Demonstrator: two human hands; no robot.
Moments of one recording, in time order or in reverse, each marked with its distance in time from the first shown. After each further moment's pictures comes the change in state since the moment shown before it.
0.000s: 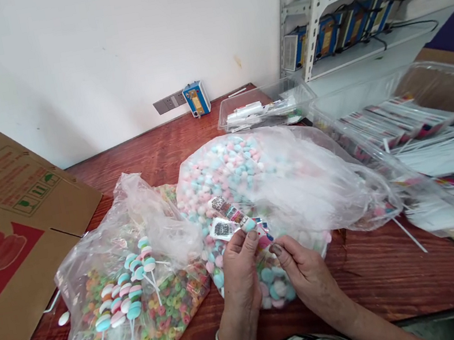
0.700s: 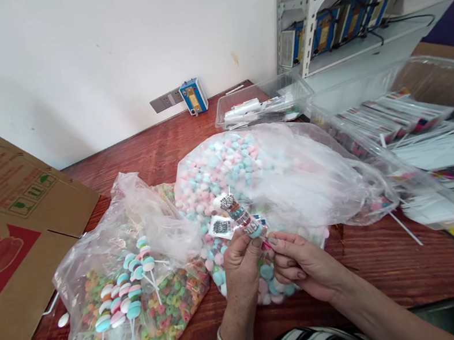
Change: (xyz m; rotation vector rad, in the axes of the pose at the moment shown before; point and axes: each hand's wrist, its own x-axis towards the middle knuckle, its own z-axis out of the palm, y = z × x) left_hand 0.002 -0.008 -0.018 0.309 -0.070 0.214; right_hand 0.017 -0.011 -0.008 1.027 -0.354 0.550
